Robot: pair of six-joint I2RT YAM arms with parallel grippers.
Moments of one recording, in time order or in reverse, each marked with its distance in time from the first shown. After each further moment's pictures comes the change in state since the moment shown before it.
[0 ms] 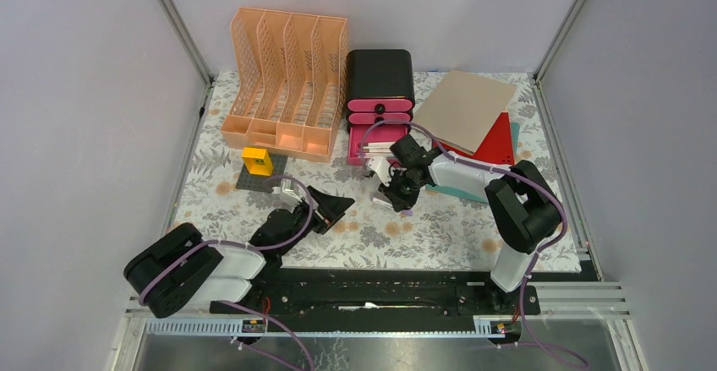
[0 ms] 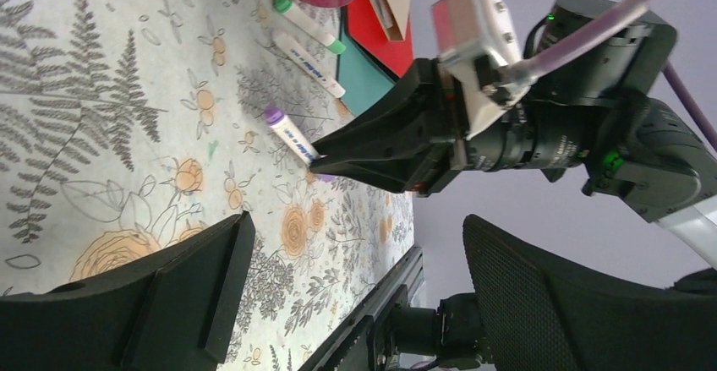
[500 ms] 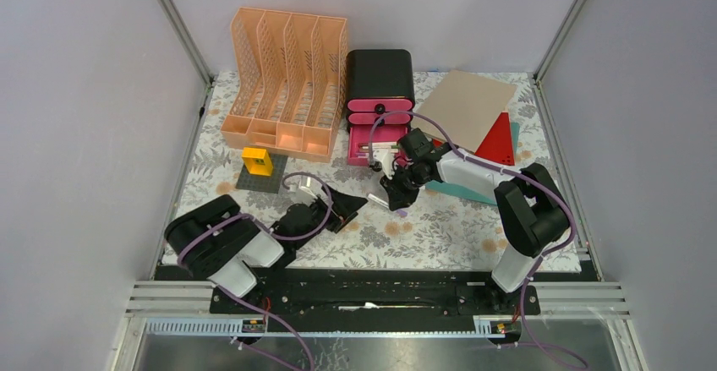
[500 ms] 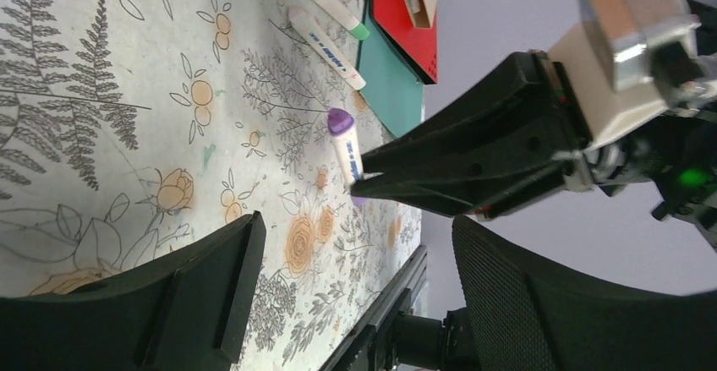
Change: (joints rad) left arm -0.069 0.285 0.093 0.121 -0.045 -0.068; right arm -0.055 -0.045 0.000 0.001 -0.190 0.063
